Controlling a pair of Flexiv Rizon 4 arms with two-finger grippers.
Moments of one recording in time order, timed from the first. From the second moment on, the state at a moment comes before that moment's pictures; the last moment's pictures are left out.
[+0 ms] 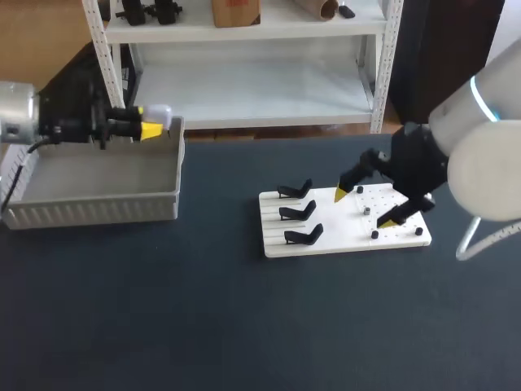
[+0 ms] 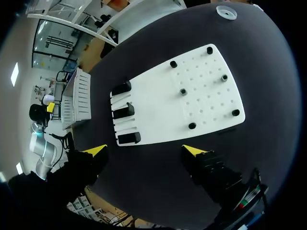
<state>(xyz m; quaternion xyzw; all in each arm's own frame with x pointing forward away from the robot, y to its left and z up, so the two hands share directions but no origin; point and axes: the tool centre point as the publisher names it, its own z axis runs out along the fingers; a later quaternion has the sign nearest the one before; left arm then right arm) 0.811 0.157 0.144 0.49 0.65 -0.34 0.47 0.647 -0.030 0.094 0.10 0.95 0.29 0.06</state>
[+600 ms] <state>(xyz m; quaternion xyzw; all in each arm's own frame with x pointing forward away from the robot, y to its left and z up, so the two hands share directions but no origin) 0.810 0.218 0.065 0.41 0.78 -0.29 0.37 0.624 -0.039 0.083 0.13 0.95 0.28 0.06</state>
